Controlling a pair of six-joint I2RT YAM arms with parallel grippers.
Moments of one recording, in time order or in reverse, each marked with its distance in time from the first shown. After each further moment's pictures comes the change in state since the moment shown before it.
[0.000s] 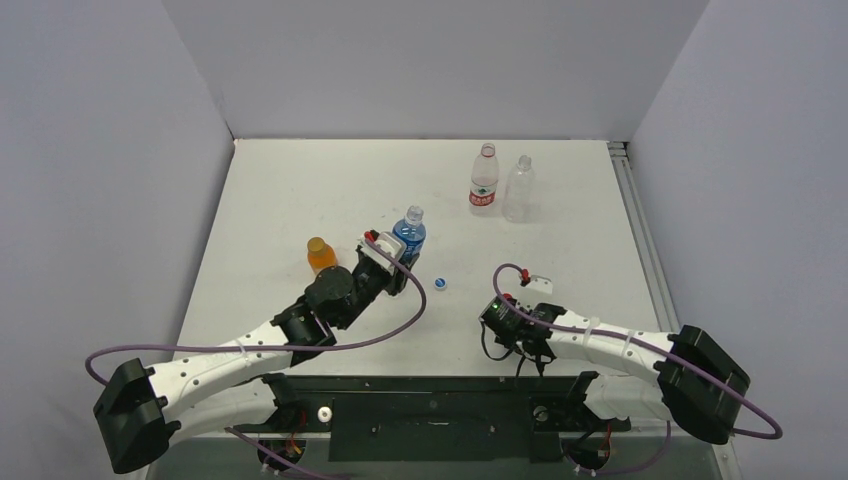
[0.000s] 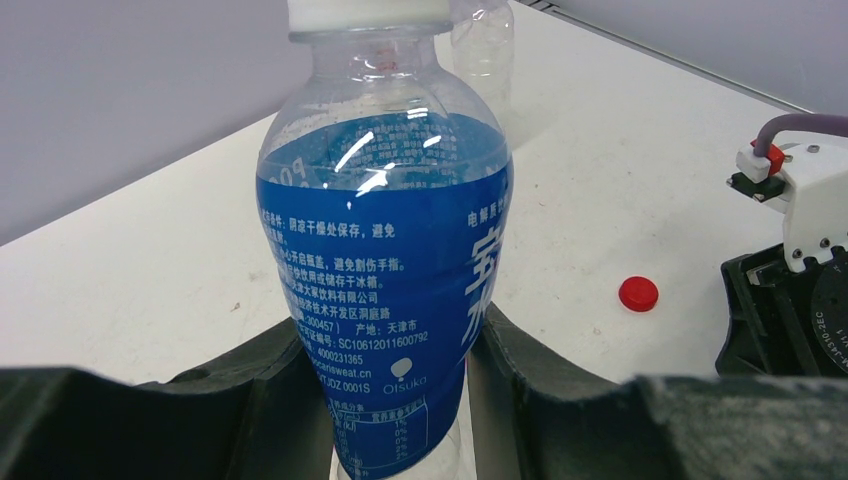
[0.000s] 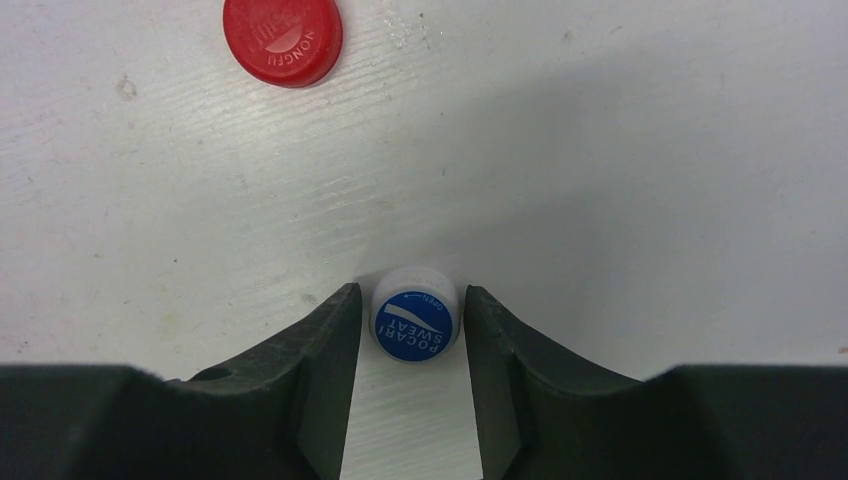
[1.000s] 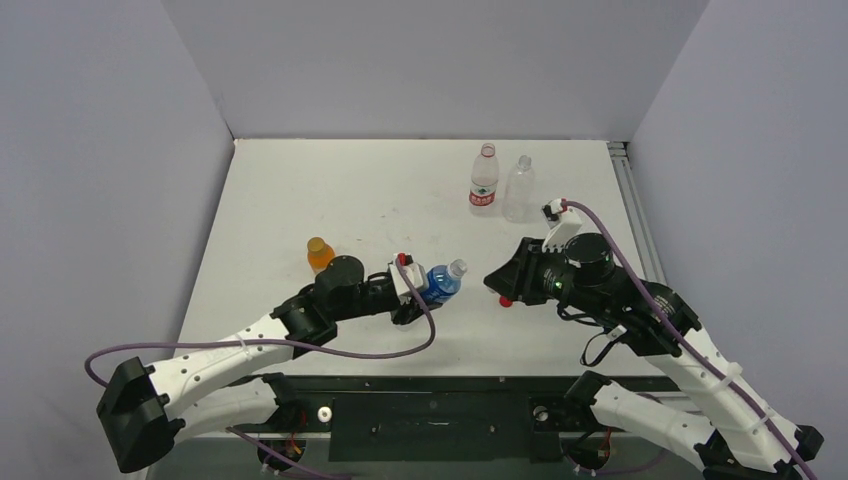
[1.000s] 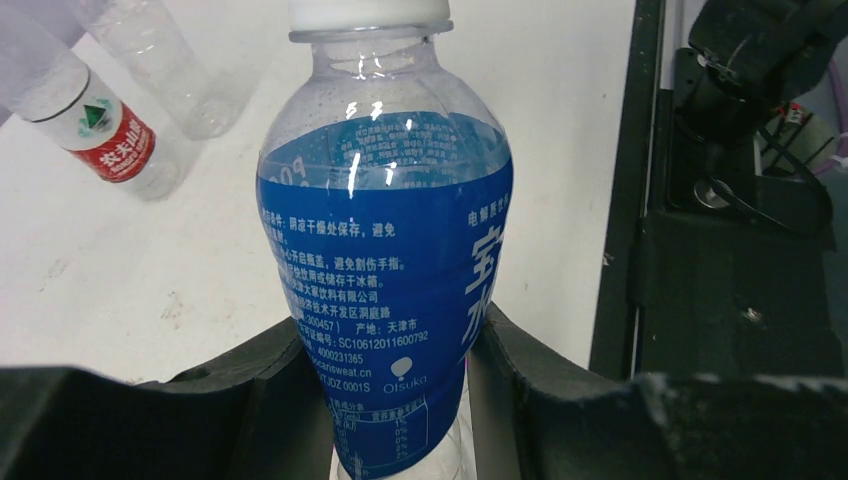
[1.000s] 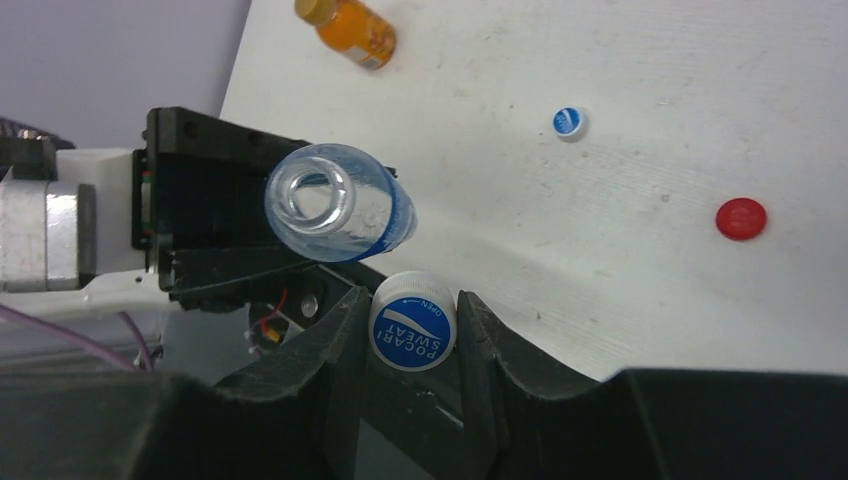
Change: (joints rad) left arm 0.038 0.037 0.067 -0.216 0.628 0.086; right arm -0.154 -0.370 0.614 -0.163 -0.515 -0.464
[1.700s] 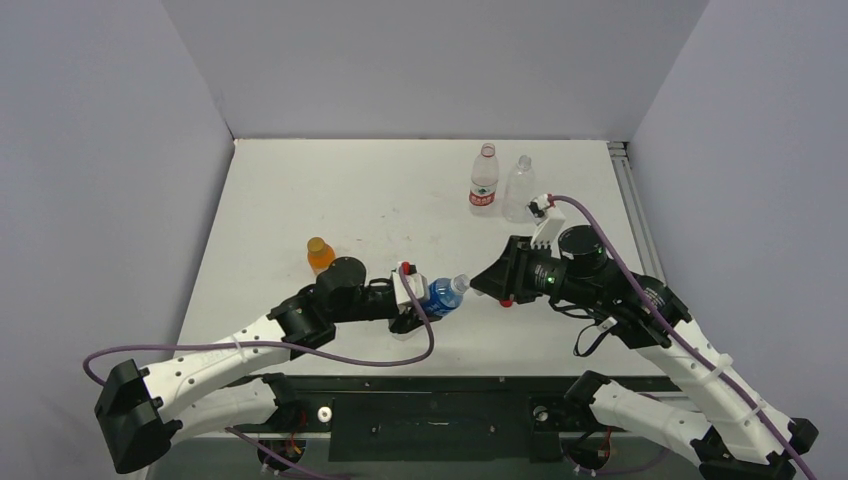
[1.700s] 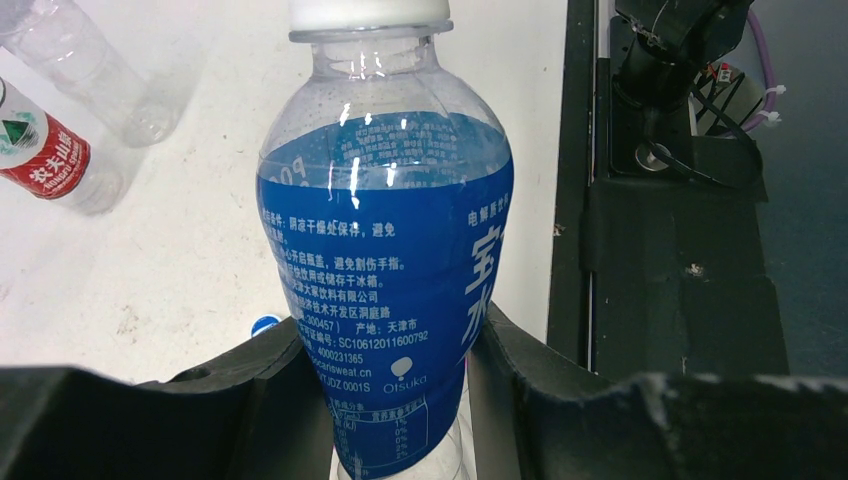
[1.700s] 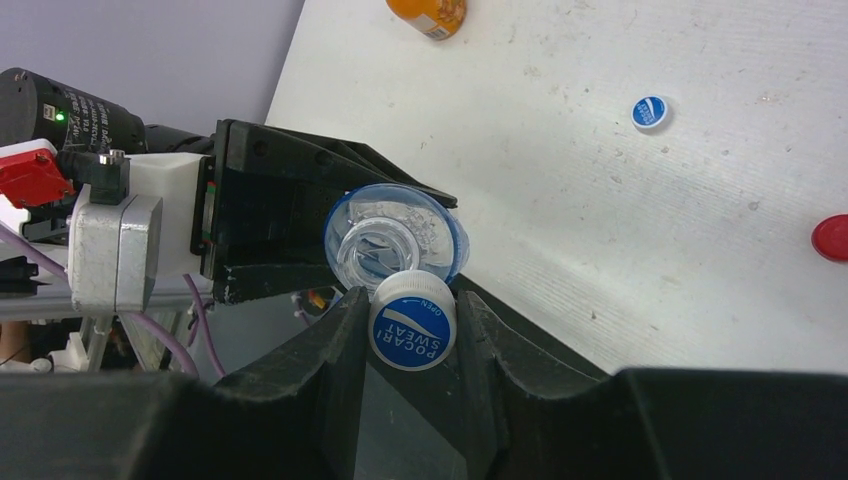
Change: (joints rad) left arm -0.024 -0.023 0.030 -0.121 0.100 0.039; right arm -0.014 0.032 0.011 0.064 -0.201 0.000
